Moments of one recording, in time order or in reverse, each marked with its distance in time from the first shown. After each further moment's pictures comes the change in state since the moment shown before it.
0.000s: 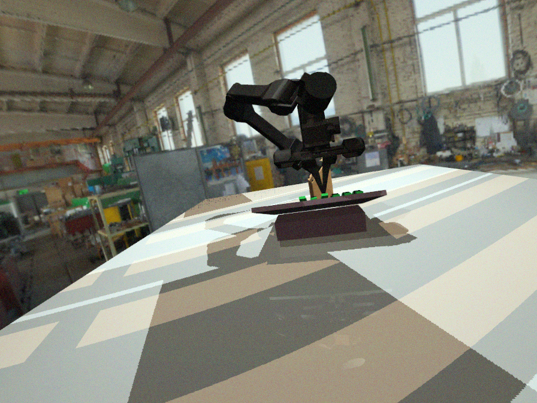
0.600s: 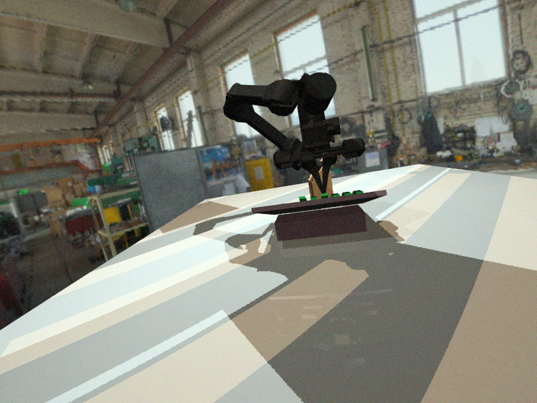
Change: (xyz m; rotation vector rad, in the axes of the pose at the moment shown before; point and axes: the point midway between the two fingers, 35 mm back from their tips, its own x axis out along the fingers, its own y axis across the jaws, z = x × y) arm 0.001 0.000 0.000 0.000 0.000 0.000
